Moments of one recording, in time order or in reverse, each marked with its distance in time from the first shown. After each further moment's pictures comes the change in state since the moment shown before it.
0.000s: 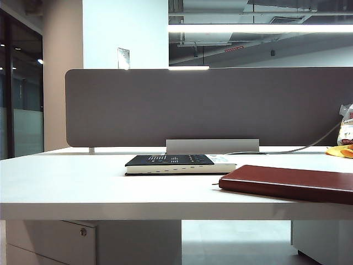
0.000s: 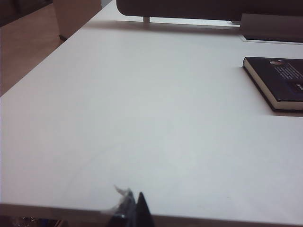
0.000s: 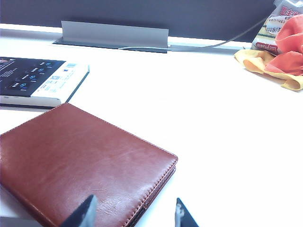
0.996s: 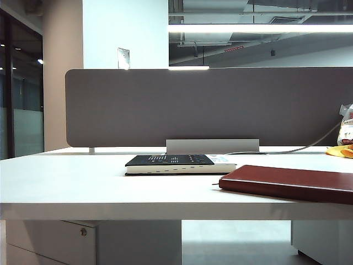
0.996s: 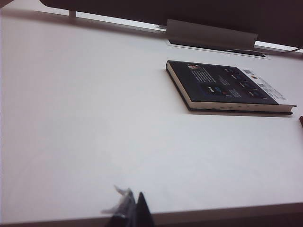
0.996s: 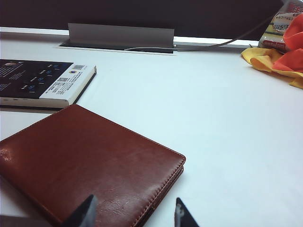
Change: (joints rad) left arm 0.000 0.000 0.000 0.015 0.272 -0.113; right arm 0.000 0.000 0.000 0.000 -0.024 0.023
